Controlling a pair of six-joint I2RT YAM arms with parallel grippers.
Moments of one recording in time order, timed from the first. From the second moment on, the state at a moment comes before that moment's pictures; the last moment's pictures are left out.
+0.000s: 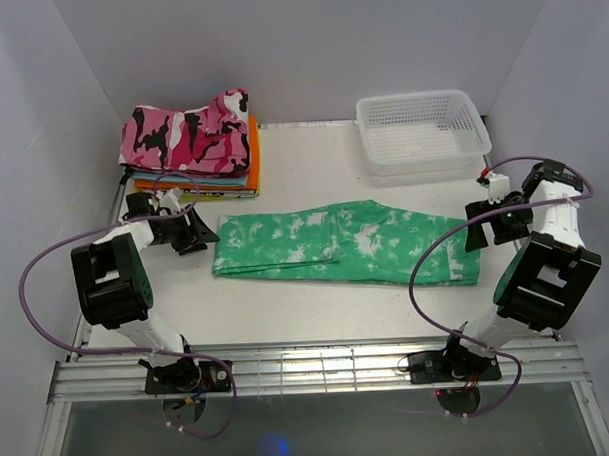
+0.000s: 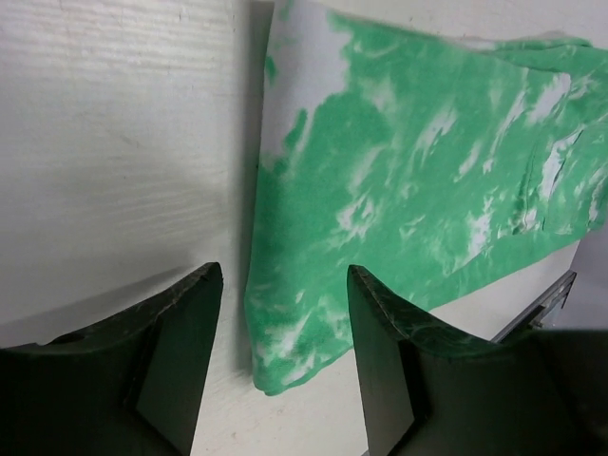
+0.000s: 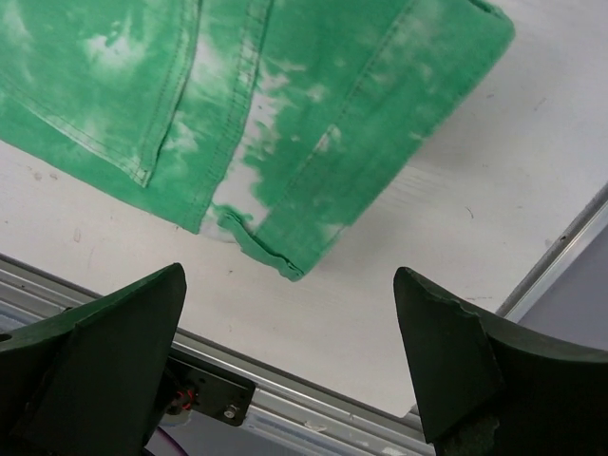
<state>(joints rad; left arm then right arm) 0.26 1.69 0.90 -0.34 0.72 -0.14 -0.44 1.55 1.25 -1.12 -0.40 -0.77</state>
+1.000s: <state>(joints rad) 0.26 1.84 0.92 -0.22 0.89 -0.15 -0.53 1.86 1.25 -1.00 -0.44 -0.61</state>
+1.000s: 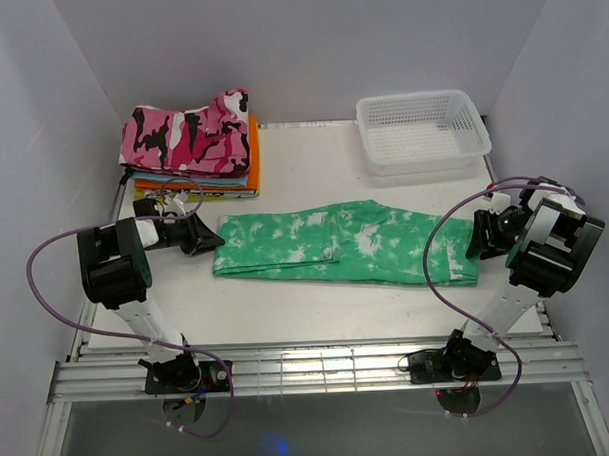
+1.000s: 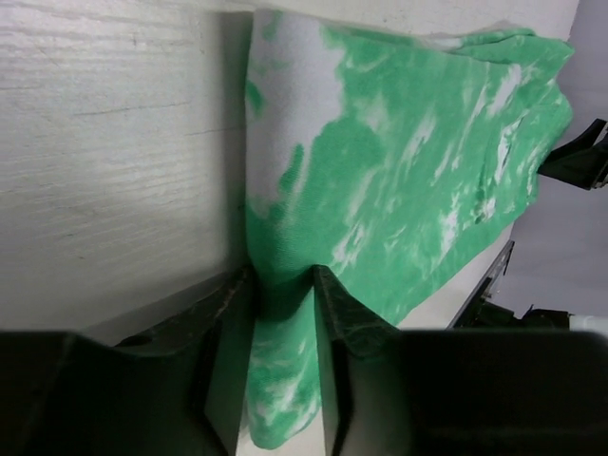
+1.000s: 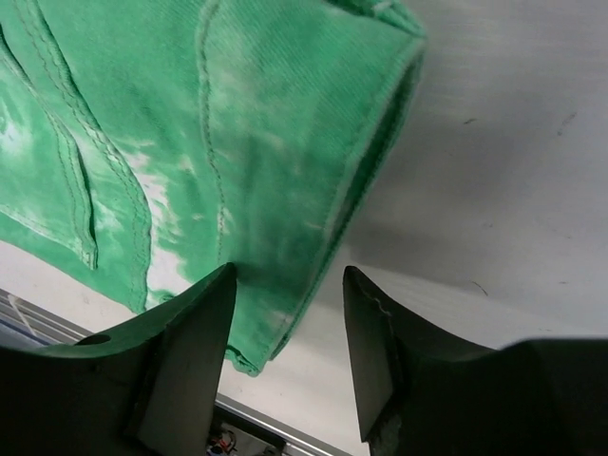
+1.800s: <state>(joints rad) 0.30 1.54 1.32 -0.77 0.79 0.03 -0.29 1.70 1.05 -0.90 -0.68 -0.55</state>
